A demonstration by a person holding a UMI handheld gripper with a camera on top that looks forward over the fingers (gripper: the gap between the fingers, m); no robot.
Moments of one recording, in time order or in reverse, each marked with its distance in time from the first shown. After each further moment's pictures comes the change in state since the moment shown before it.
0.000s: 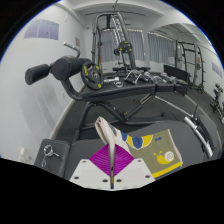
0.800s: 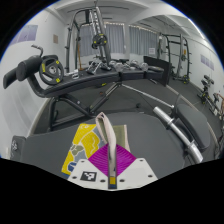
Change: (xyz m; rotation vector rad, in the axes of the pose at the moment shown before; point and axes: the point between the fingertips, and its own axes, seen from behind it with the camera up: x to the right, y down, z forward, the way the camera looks) arm 0.244 0.035 0.049 -0.063 0.174 0.063
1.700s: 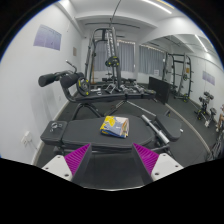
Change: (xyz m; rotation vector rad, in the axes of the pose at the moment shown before) arm -0.025 0.089 -0.444 0.169 -0.059 -0.108
